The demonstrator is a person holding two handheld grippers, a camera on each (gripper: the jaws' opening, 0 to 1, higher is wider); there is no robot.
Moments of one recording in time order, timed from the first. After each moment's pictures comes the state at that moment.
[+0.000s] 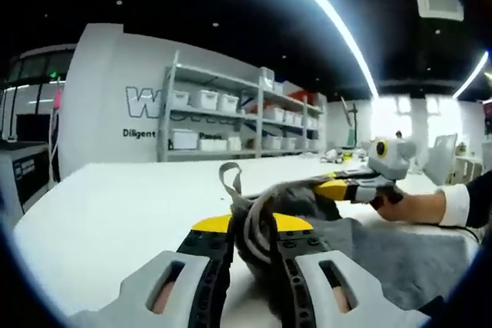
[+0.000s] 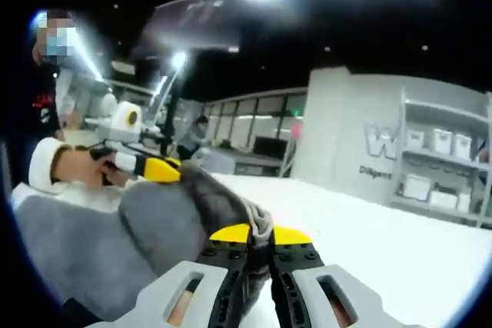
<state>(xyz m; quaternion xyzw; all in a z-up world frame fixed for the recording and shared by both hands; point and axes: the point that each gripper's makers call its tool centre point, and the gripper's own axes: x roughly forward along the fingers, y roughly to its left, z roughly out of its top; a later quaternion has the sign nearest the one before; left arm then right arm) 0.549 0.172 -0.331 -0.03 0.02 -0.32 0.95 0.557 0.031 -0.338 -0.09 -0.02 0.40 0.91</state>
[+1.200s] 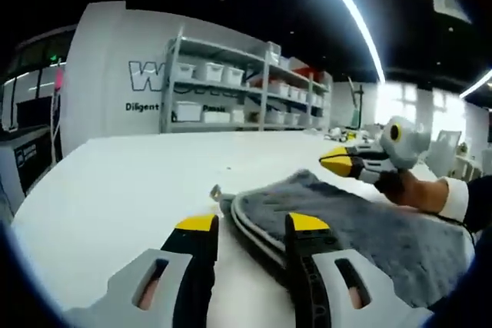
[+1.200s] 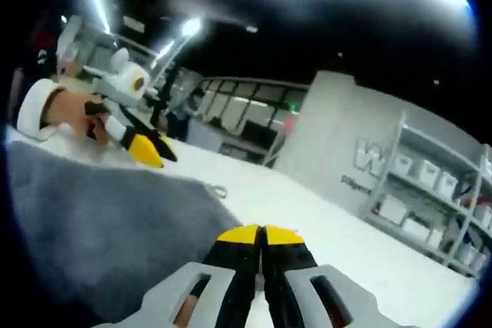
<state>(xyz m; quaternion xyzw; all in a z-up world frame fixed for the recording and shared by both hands) 0.547 0.179 -0.365 -0.02 0.10 -0.32 0.94 0.555 0.035 -0.343 -0.21 -0.05 0.37 0.90</state>
